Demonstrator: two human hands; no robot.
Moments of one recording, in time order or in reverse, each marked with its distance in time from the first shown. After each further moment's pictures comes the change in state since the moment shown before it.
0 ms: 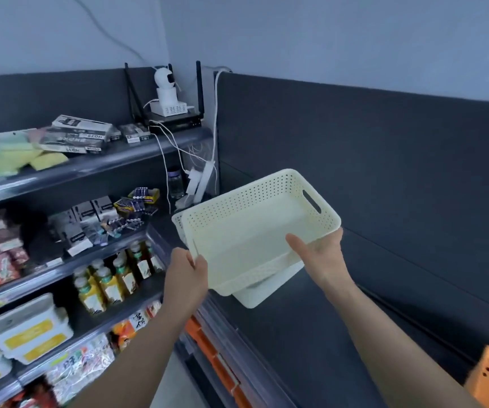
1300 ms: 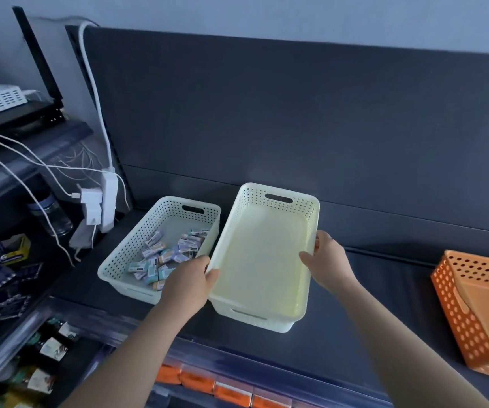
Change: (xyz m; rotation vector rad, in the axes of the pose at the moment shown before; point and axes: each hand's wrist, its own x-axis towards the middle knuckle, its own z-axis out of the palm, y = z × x) left_hand 0.183 -0.051 0.067 0.516 -0.667 0.695; right_hand 0.023 0.032 0.053 -0.550 0.415 0.409
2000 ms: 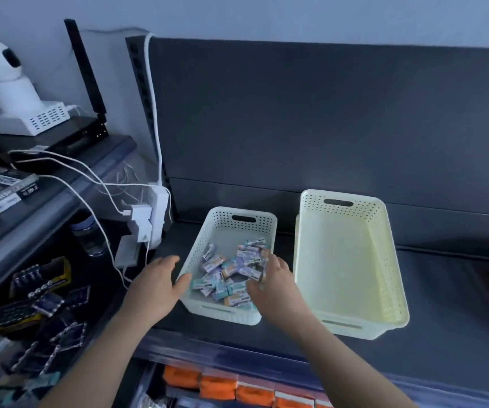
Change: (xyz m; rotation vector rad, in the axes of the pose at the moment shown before) left_hand 0.028 -0.198 -0.083 0.008 0.015 0.015; right_hand -0.070 -0.147 0.182 -0.065 -0.146 -0.107
